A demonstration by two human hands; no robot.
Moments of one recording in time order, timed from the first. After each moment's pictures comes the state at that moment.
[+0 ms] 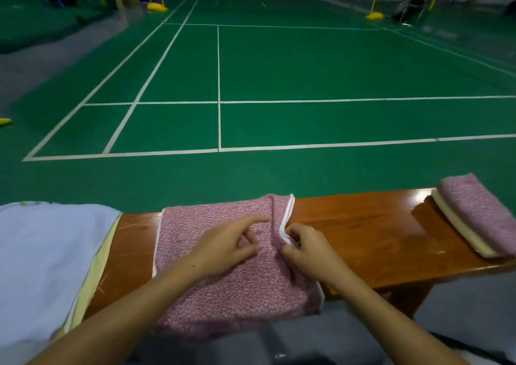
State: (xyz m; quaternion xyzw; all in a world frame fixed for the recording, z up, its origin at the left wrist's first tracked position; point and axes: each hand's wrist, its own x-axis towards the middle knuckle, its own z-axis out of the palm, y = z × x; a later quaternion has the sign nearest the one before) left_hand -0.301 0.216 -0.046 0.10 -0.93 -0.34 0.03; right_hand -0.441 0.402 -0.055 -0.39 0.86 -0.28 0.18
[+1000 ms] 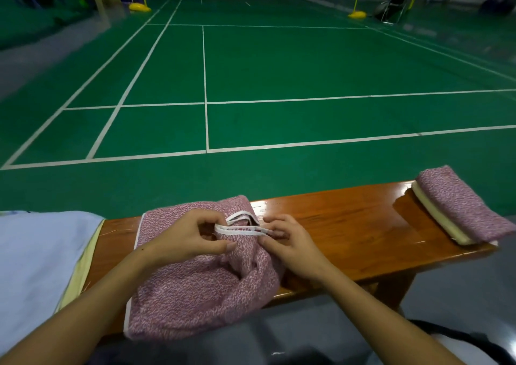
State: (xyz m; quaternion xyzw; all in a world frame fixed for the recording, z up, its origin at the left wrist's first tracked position) left_hand -0.285 0.189 -0.012 0.05 -0.83 -0.55 0.01; right_hand -0.438 0.409 -0.058 -0.39 0.75 -0.48 0.22
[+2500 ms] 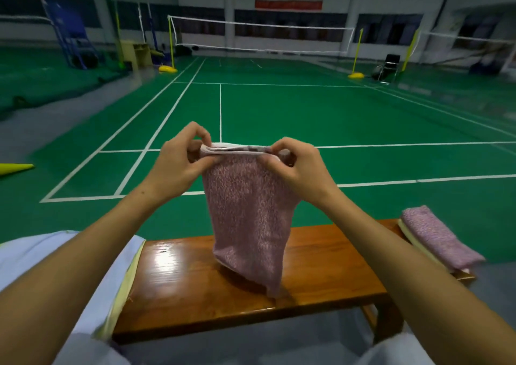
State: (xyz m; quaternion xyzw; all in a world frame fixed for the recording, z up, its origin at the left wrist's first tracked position) left_hand -0.251 0.162 0.177 0.02 -0.86 -0.37 0.35; right_hand -0.427 0.377 0.176 -0.53 0.70 -0.45 -0.14
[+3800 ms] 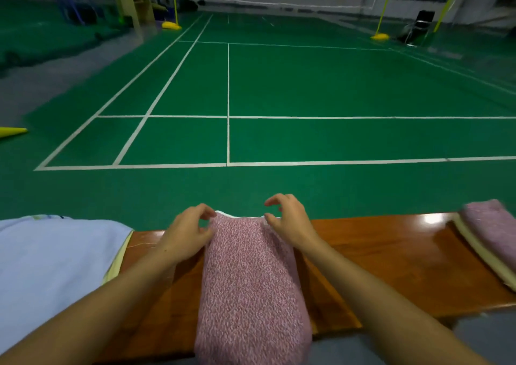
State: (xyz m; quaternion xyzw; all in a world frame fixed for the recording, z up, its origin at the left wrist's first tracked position) left_hand -0.291 0.096 -0.062 0.29 -0.90 -0.31 0.12; right_hand -0.489 0.282 -0.056 -0.41 0.85 -0.31 0.10
